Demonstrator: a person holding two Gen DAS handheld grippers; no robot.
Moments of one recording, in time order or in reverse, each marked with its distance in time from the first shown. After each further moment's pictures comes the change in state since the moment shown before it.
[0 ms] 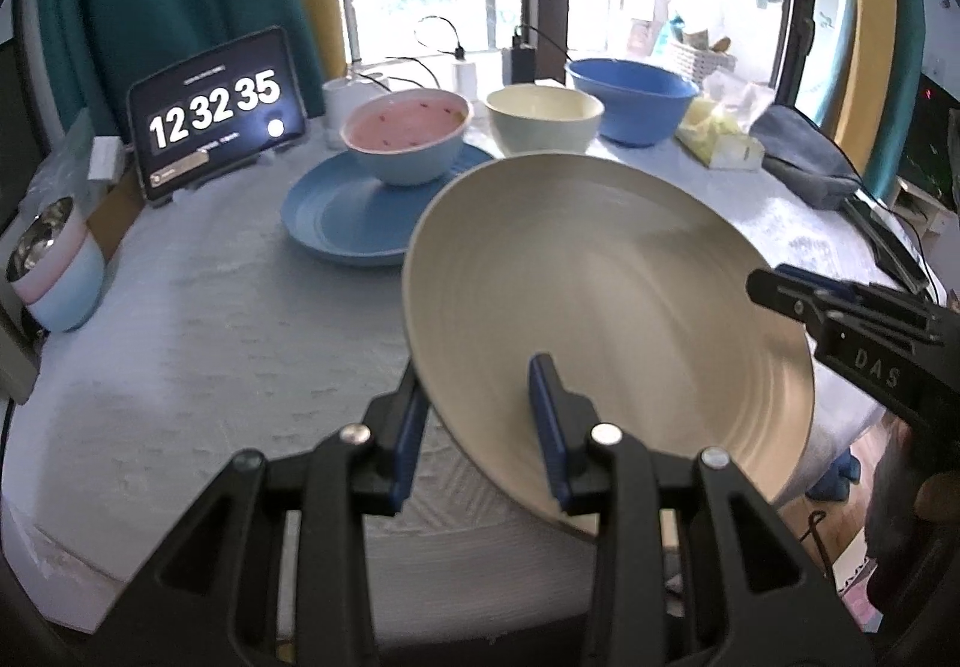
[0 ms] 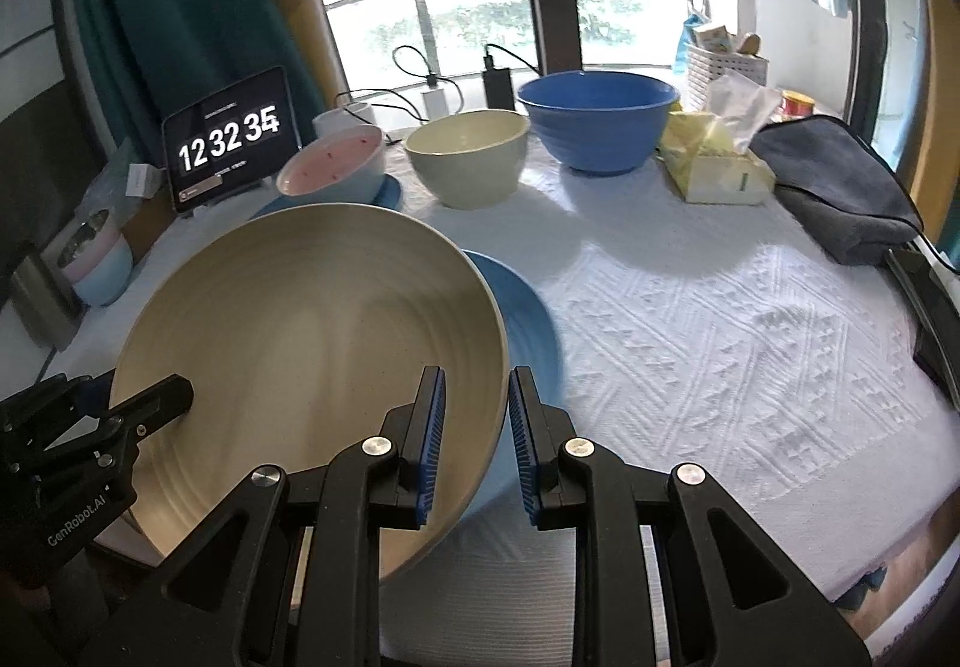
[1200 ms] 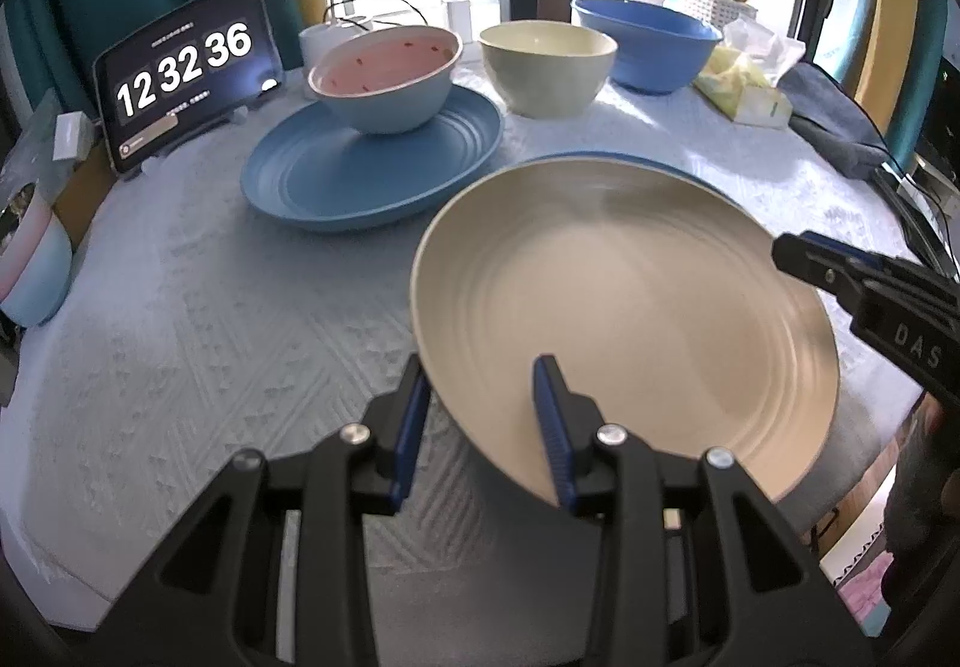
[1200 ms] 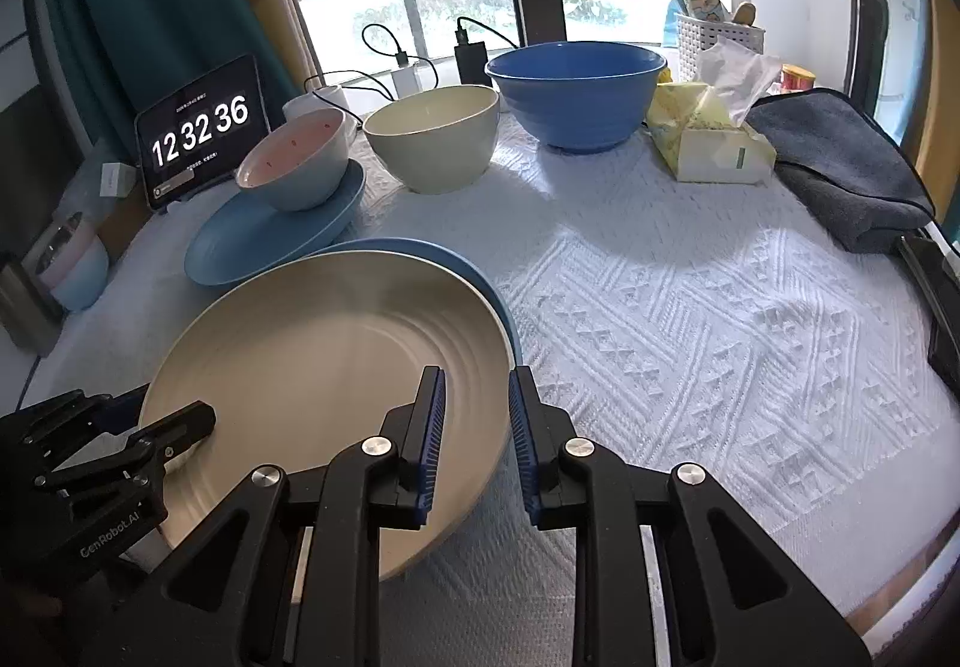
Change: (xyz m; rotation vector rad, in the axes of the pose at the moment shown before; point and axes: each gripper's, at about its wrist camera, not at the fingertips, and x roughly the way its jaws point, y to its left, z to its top) left arm 0.050 -0.006 0.005 0.005 0.131 0.006; right arm 0.028 -0.015 0.007 0.017 0.046 -0.008
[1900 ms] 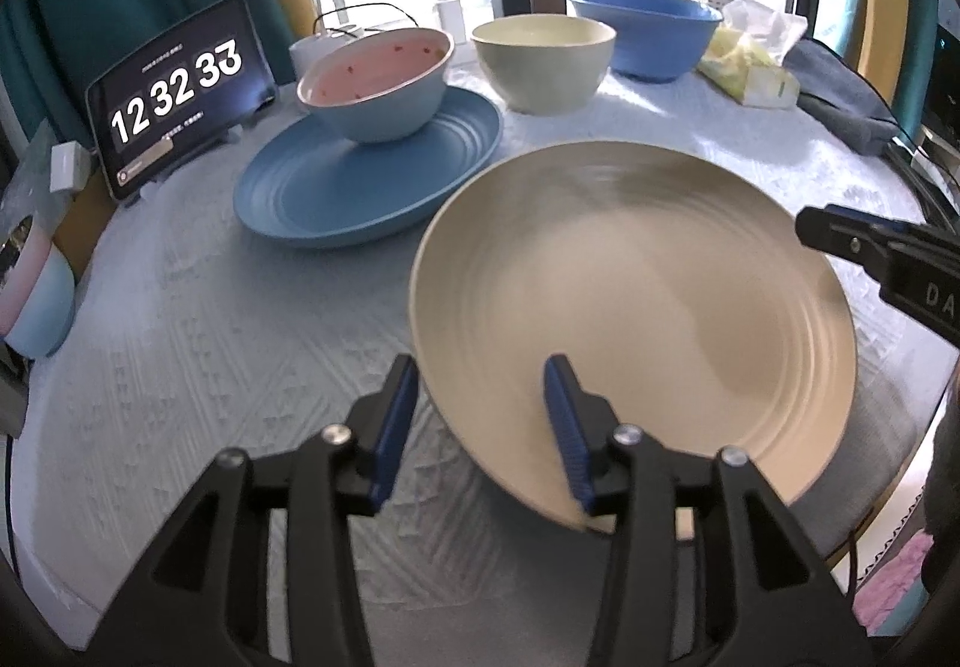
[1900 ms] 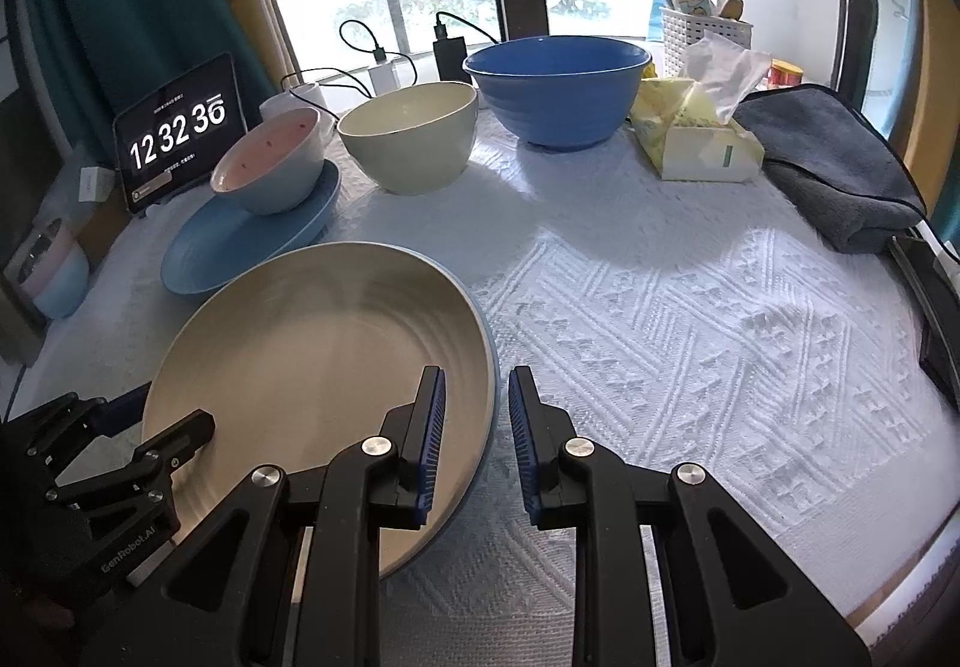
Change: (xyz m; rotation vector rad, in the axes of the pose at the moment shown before) left arm 0.015 -0.007 0.003 0.056 -0.019 0.039; right arm 0.006 -0.004 0.007 0.013 0.015 -0.044
